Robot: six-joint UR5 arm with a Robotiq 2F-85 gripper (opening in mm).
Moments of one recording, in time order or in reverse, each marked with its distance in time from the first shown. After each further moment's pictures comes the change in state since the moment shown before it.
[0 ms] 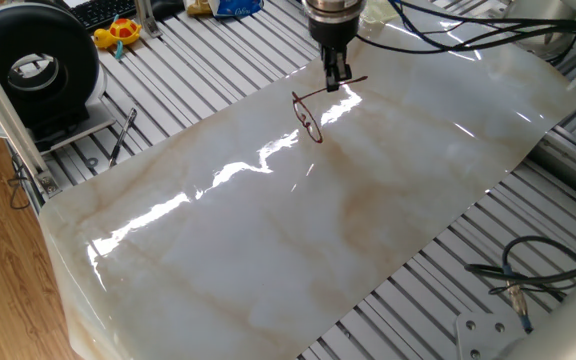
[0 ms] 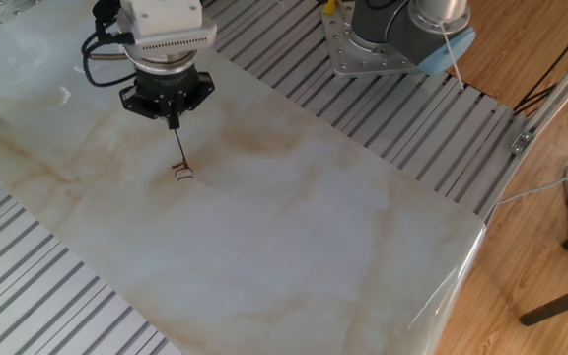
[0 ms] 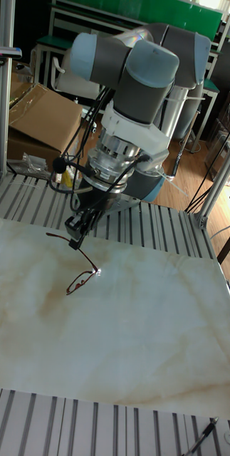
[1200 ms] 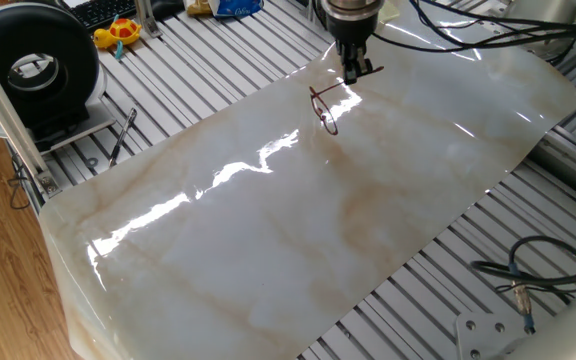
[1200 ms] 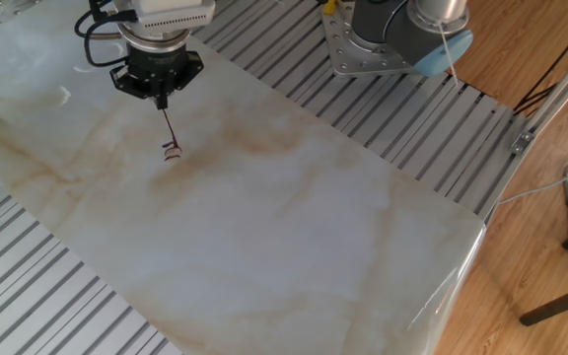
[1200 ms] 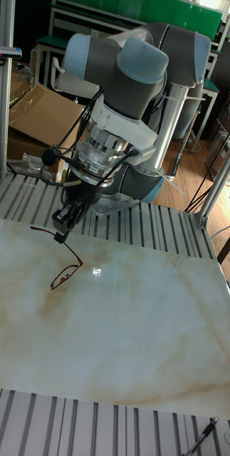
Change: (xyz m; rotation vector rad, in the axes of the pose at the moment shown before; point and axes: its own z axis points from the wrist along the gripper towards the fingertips) arm 0.035 -0.012 0.008 0.053 0.036 -0.077
